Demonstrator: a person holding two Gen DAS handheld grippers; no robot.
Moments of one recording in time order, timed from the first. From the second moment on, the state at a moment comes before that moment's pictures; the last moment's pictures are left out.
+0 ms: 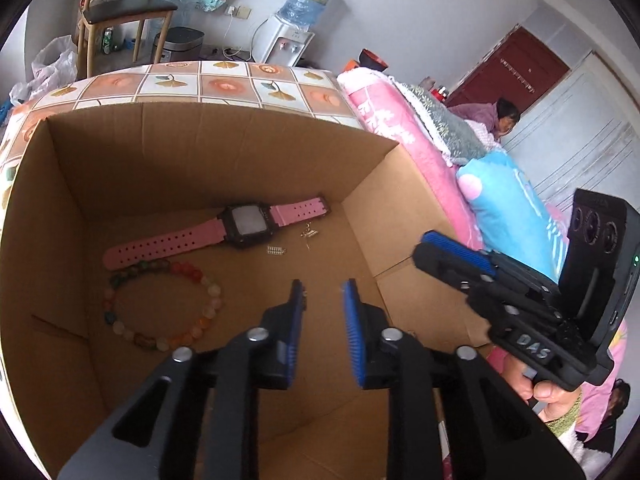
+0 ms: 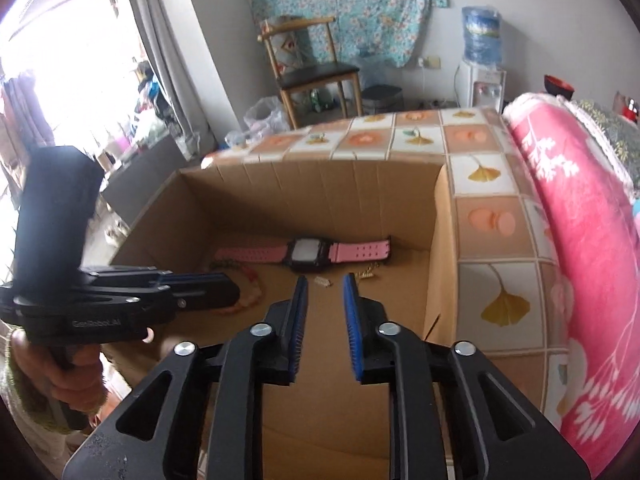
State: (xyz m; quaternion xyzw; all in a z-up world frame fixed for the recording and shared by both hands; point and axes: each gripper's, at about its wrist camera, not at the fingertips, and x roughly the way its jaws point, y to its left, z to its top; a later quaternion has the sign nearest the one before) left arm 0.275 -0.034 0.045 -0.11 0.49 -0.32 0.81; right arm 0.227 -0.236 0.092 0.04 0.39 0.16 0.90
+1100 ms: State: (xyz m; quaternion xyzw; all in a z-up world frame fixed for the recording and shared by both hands) left arm 0.272 0.003 0.072 -0.33 0.52 -0.40 0.68; right arm 0.225 -0.216 0.104 0.08 0.38 0.23 0.89
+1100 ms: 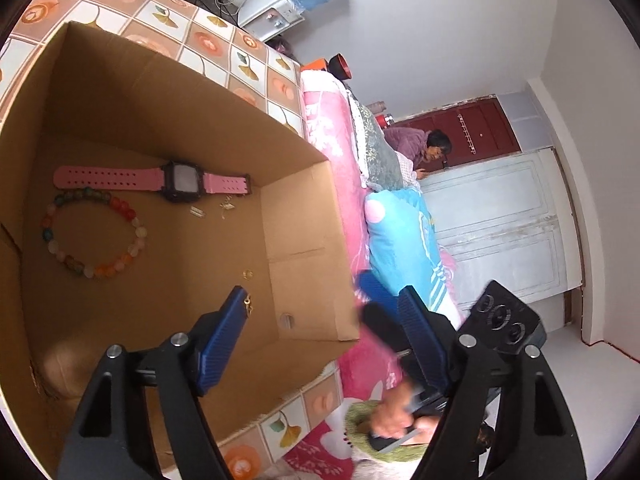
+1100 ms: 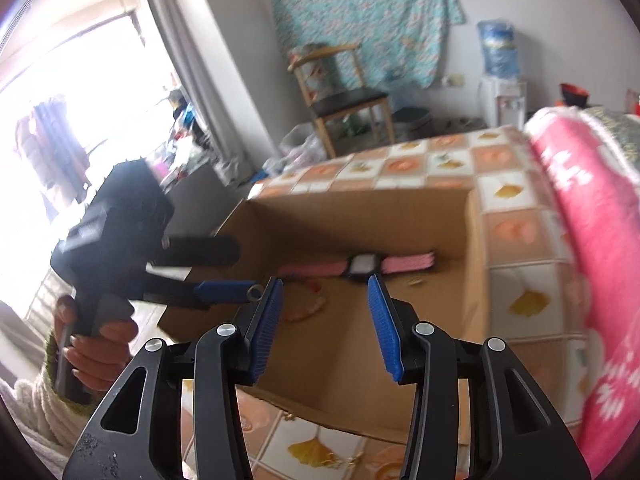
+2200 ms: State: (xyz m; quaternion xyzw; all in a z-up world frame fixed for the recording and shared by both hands) left arm 0.168 0.034 0.115 -0.08 0.37 -0.31 0.87; right arm 0.149 -0.258 0.113 0.11 0.36 0.20 0.90
